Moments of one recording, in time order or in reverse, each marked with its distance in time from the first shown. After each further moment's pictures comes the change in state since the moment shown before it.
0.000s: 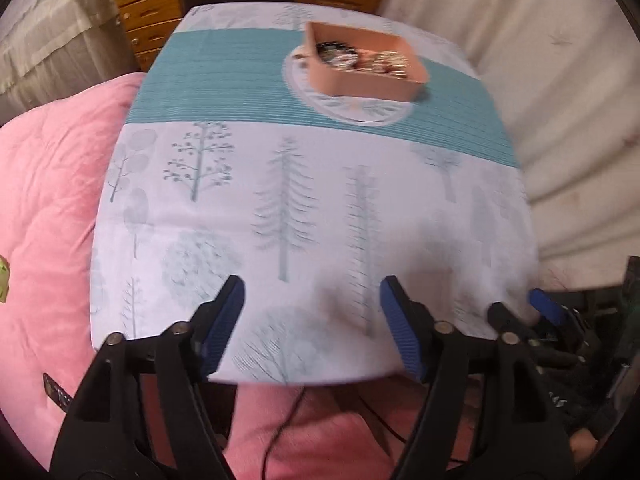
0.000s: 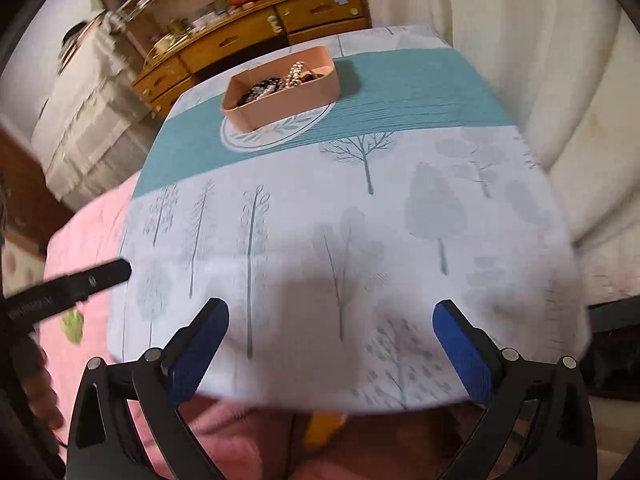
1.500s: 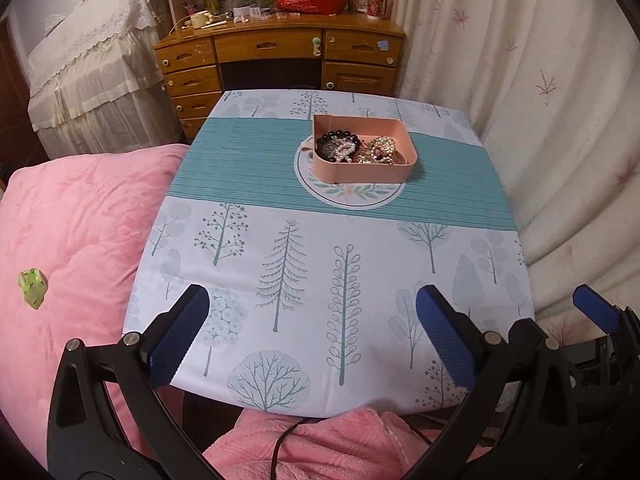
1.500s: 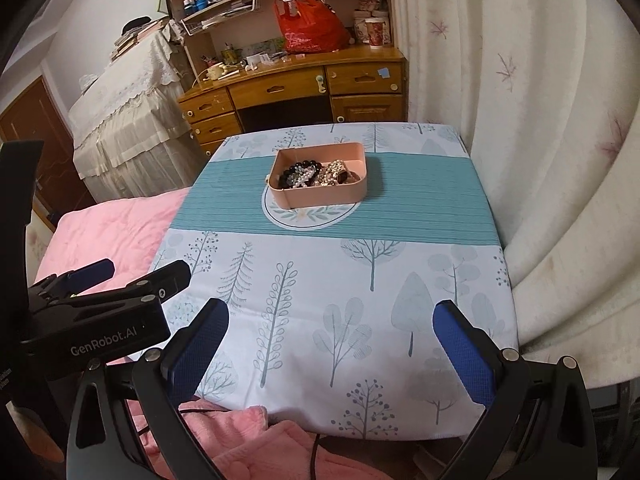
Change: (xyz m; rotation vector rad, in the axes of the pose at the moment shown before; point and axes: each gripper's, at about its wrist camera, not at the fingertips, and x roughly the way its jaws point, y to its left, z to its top) left arm -0.059 -0.063 0.013 -0.020 -0.272 0.181; right arm -0.135 0.029 0.048 -0.182 -0.196 0.007
